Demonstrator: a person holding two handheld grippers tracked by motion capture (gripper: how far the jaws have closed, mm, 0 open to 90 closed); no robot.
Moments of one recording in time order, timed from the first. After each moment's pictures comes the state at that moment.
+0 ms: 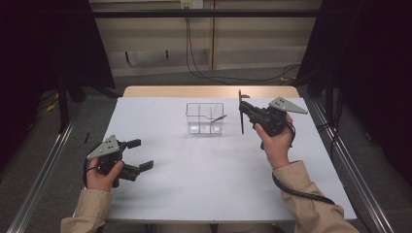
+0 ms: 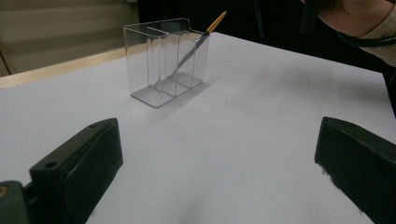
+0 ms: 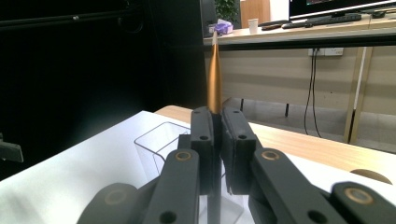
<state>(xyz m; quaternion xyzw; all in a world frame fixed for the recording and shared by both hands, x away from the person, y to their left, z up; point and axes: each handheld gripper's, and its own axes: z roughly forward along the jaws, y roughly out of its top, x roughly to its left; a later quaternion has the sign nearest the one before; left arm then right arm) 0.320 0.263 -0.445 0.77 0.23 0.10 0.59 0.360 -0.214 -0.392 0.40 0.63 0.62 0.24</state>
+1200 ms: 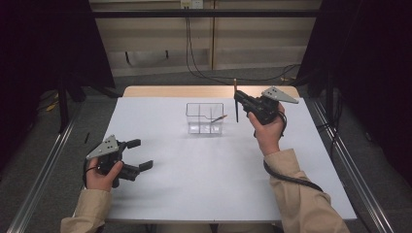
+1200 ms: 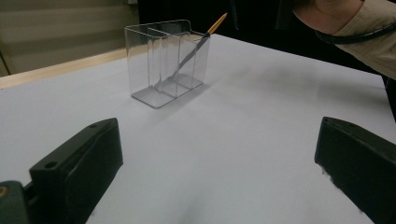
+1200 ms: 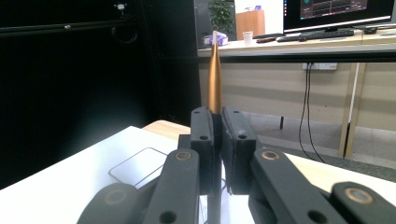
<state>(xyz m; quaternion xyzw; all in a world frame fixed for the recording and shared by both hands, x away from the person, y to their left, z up) 0.321 0.264 -0.447 0.77 0.23 0.10 0.59 0.397 -0.203 -0.390 0.39 0.62 0.63 0.26</state>
